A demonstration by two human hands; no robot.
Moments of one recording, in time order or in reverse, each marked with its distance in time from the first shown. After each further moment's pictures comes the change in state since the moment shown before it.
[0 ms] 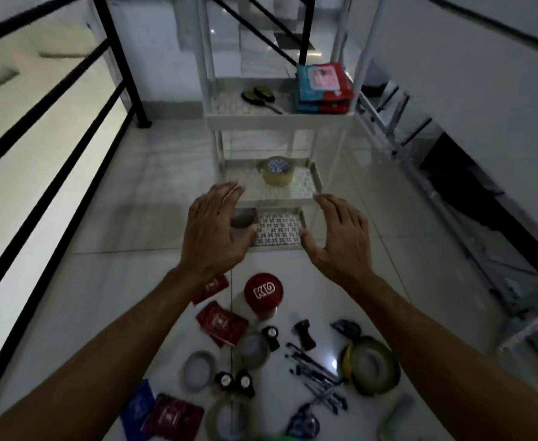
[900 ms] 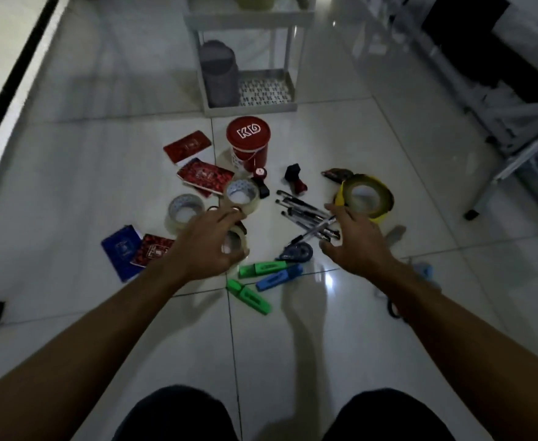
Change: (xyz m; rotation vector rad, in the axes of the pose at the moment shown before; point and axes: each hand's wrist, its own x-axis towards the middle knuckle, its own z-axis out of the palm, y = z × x) left_hand -0.349 0.021 0.084 -0.116 -0.597 0.105; right_hand -0.372 0.039 0.057 -0.002 -0.519 0.249
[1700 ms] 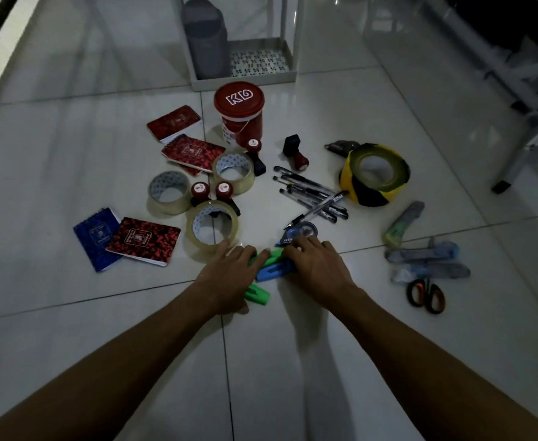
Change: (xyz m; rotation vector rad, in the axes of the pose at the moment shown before) left_hand -0.011 0.007 0.139 0.500 -0.425 0.110; right_hand -0.022 -0.004 0.134 -0.211 -0.091 -0.324
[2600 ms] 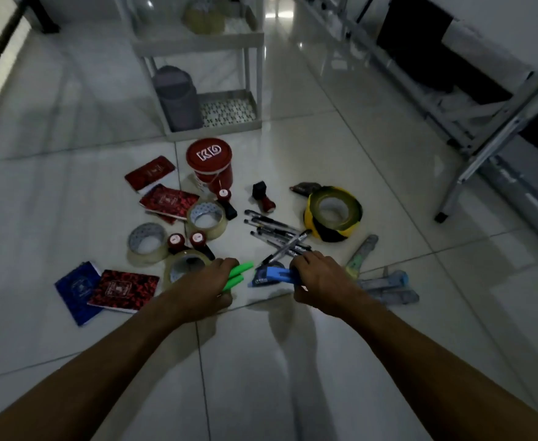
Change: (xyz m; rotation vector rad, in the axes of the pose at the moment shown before) left_hand 0.003 -0.024 -0.086 -0.436 0.105 -0.017; right_hand -0.014 0.054 -0.089 0.038 -0.060 0.061
